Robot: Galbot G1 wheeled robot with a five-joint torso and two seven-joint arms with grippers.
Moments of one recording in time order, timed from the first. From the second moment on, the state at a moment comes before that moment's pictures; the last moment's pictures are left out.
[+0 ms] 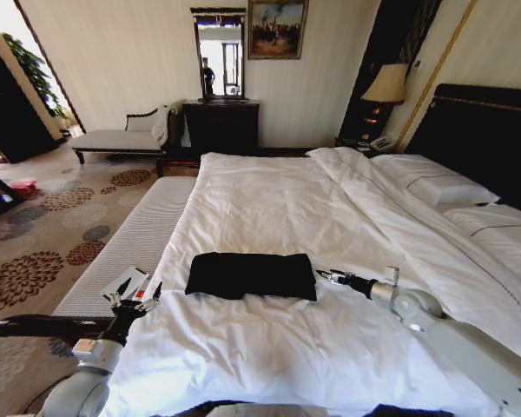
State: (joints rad) left arm 1.81 -0.95 -0.73 -2.03 -0.50 -0.25 -0.05; right arm -1.00 0.53 0.11 1.51 1.29 -0.33 -0.38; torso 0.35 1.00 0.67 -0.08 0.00
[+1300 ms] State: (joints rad) left arm 1.80 -0.95 -0.72 -2.03 -0.50 -0.25 -0.06; right arm -0.64 0.60 -0.34 1.42 1.35 -0.37 -0.29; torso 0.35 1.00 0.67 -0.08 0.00
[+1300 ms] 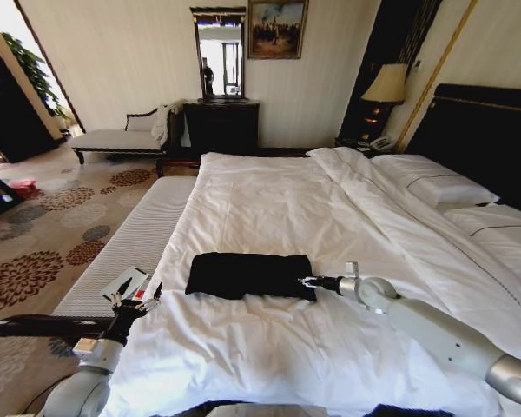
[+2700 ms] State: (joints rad) left arm 1.80 -0.95 -0.72 -2.03 -0.50 -0.25 -0.06; right arm -0.84 0.51 -0.12 1.54 1.34 -0.34 -0.30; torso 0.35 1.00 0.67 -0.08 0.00
